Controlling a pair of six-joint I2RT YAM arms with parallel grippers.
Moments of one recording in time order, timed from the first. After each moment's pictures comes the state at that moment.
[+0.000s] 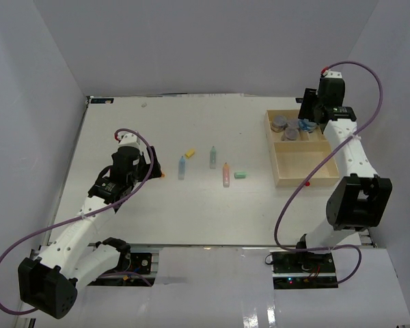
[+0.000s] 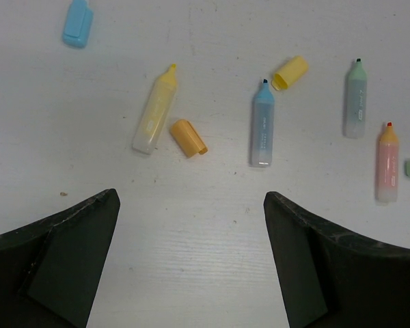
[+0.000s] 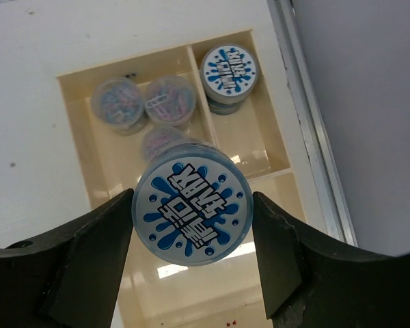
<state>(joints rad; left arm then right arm) -0.39 0.93 0.75 -0.41 -0.26 -0.40 0.03 1.56 1.46 -0.51 0.19 0.07</state>
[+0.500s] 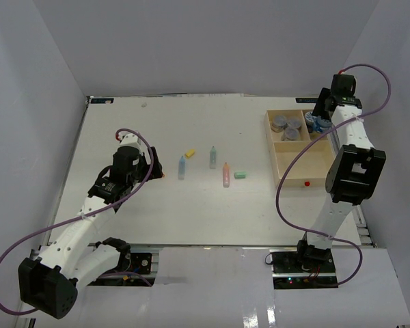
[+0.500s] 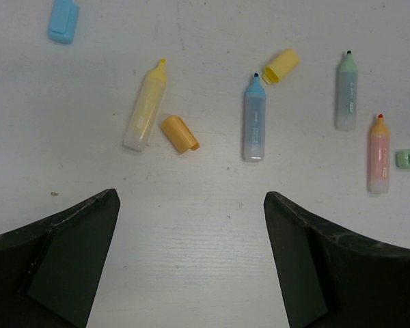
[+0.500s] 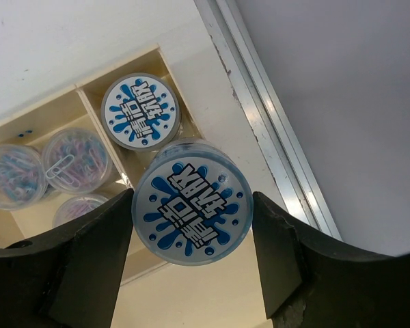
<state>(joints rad) -0.38 0.93 0.75 -0.41 -0.22 -0.40 -0.16 1.92 1.71 -0.53 0.21 0.12</state>
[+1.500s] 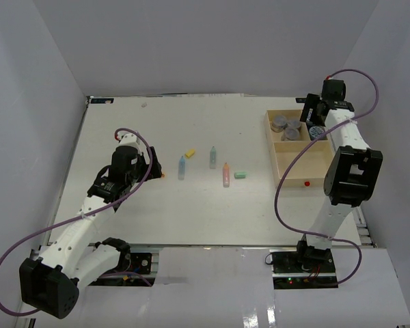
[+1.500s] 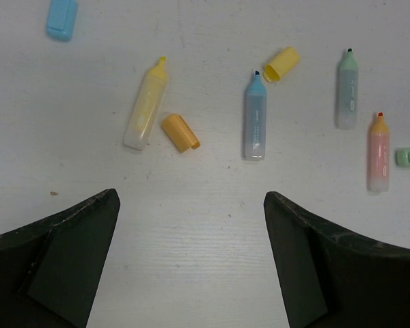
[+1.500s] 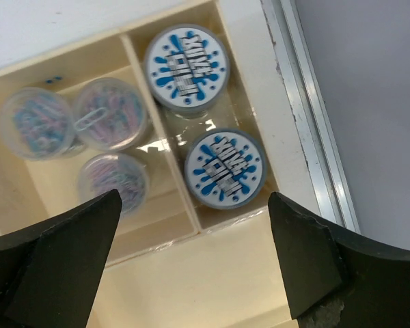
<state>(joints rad) -0.36 0.94 0.75 -0.41 -0.19 -0.39 -0.12 1.91 1.63 -0.53 0.16 0.09</state>
